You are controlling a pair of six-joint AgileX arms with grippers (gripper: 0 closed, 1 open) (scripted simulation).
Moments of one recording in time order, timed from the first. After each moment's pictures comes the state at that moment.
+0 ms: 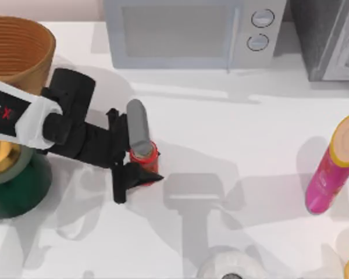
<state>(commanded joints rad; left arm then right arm) -0.33 1.99 0.97 -0.08 0.76 0.95 0.00 0.00 0.00 0.00 0.00 0.00</state>
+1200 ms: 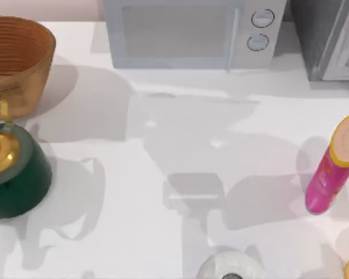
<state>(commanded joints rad) 0.12 1.69 1.58 -0.57 0.13 0.14 0.00 0.00 0.00 0.00 0.00 0.00</state>
